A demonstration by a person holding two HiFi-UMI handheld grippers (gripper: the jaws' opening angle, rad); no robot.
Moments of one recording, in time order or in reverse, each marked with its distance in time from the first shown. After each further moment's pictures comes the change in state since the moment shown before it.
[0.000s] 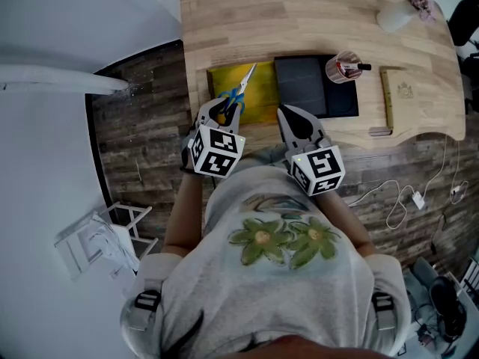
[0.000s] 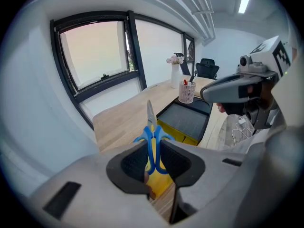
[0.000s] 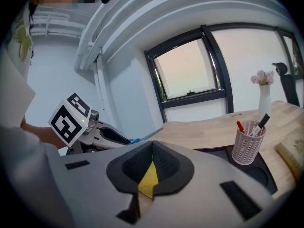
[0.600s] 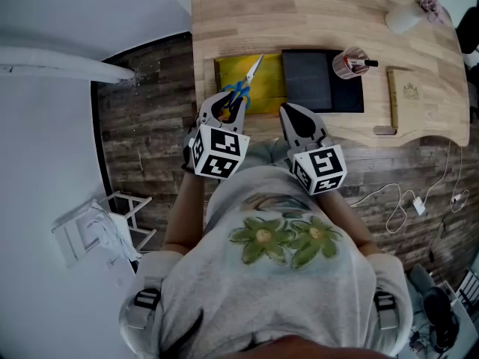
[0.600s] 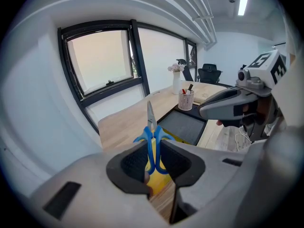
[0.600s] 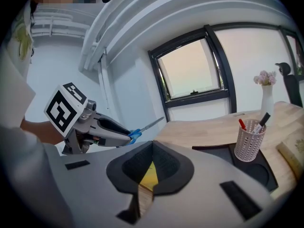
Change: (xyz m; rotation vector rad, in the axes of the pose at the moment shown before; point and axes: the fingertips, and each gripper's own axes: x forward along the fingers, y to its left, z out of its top) left arm -0.034 -0.008 0.013 -0.020 -0.065 0.044; right arm -0.010 0.017 -0.007 -0.015 0.006 0.035
